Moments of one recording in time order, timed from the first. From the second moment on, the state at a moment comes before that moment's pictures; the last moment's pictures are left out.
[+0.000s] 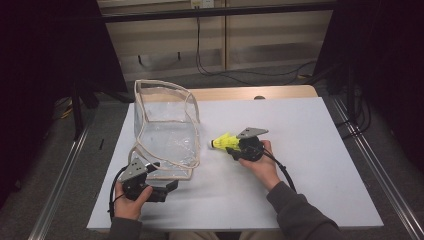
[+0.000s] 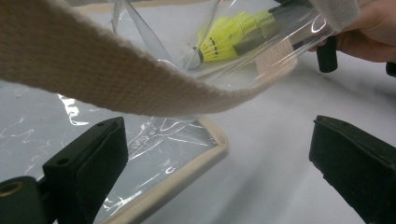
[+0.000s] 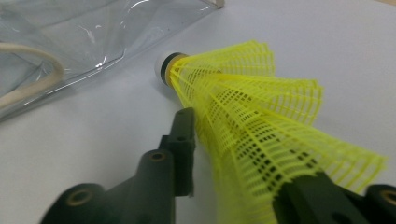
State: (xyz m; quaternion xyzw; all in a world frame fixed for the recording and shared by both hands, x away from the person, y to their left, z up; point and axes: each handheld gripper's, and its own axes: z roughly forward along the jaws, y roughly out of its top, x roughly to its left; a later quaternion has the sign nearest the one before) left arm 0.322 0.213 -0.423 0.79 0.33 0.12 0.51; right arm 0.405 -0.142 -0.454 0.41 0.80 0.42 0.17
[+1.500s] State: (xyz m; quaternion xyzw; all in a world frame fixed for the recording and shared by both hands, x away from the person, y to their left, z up) left arm 0.321 0.216 -0.424 0.78 0.33 0.12 0.51; right arm 0.392 -0.169 -0.403 0.36 0.81 0.44 0.13
